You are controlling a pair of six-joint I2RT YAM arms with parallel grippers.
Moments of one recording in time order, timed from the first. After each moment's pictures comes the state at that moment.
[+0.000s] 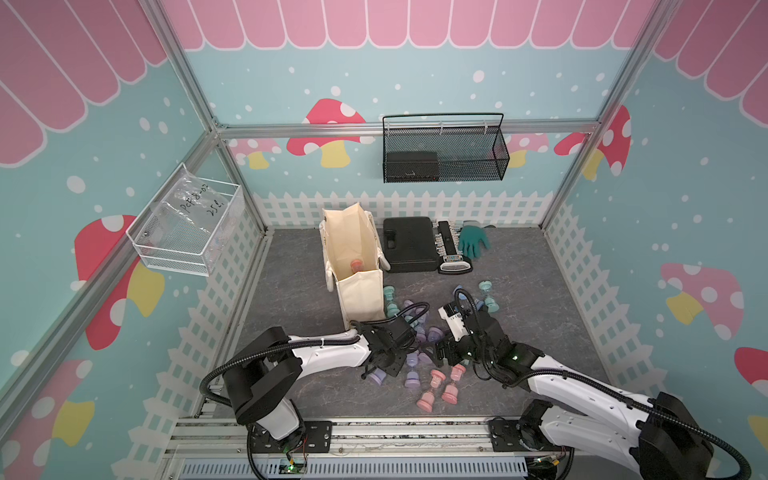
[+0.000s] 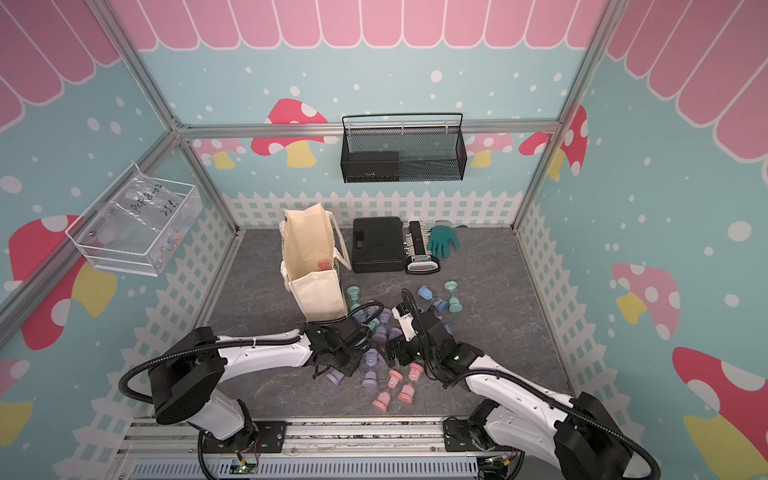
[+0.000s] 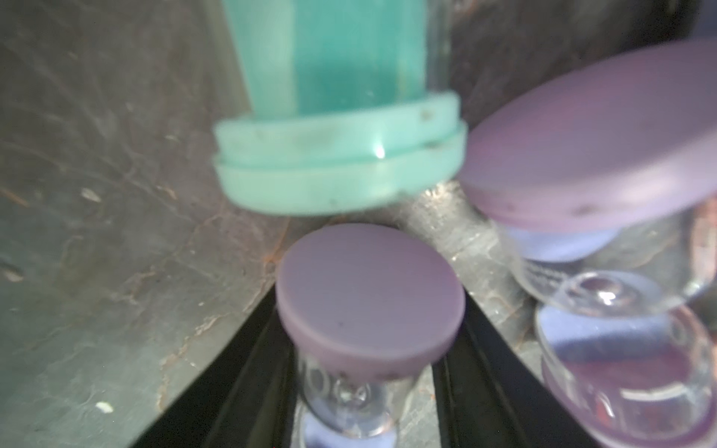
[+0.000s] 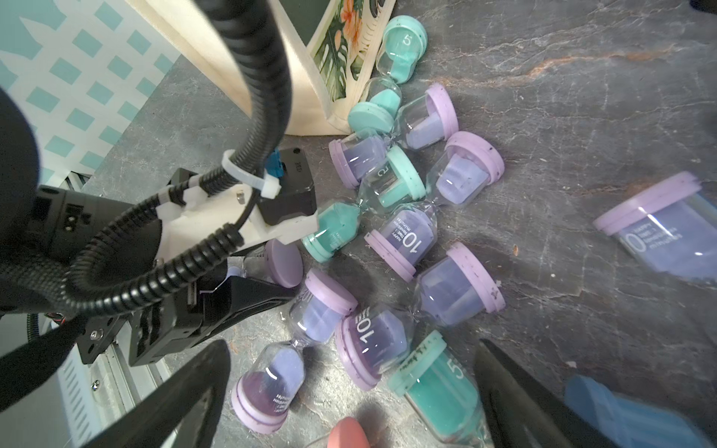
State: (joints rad) left arm -0.94 1.62 0.86 -0.51 -0.06 -0.40; right arm 0.75 1.03 0.48 -0.11 -0.17 0.35
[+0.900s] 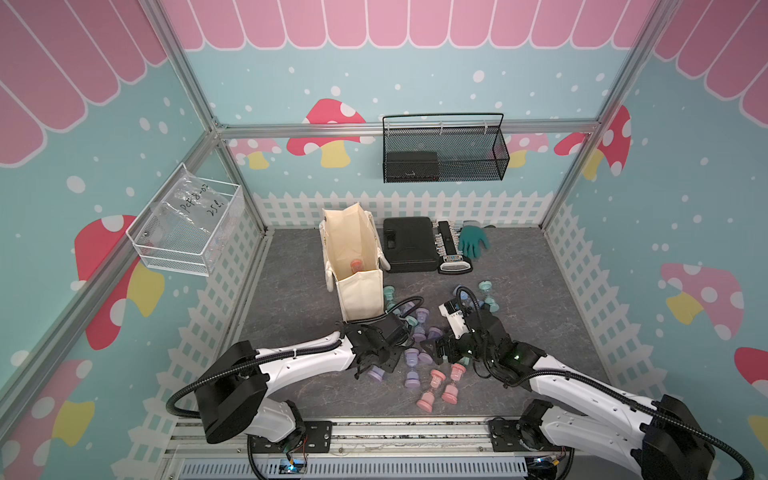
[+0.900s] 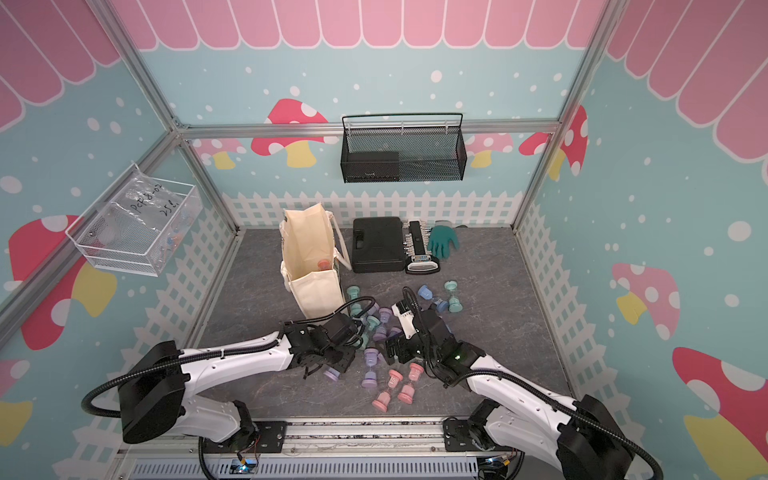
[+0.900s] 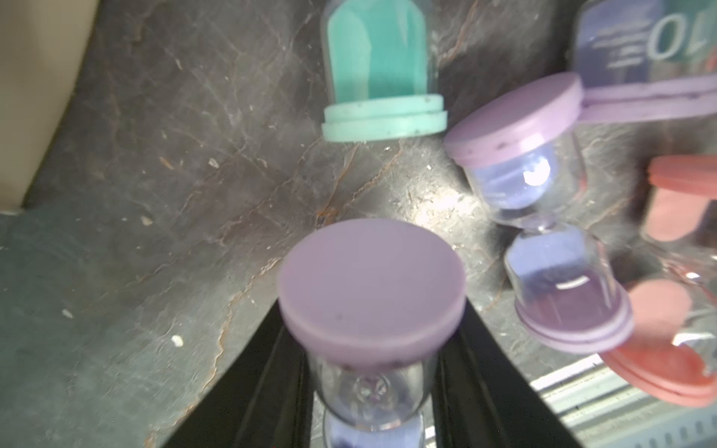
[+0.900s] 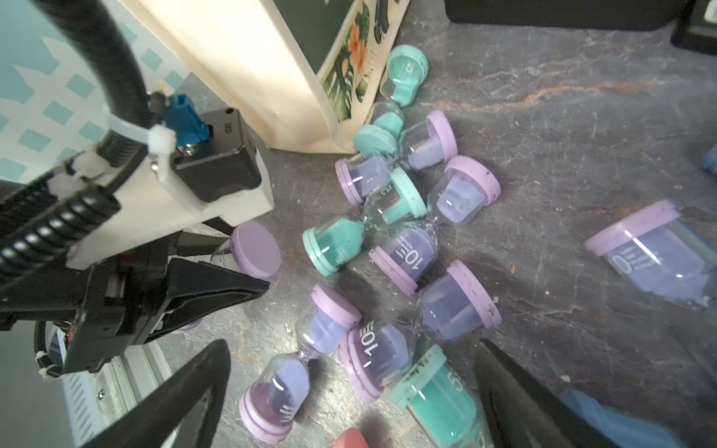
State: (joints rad) left arm -0.95 1.42 0.85 -0.59 -0.11 -0.44; right arm 0.74 1.00 0.51 -0.11 -0.16 0.34
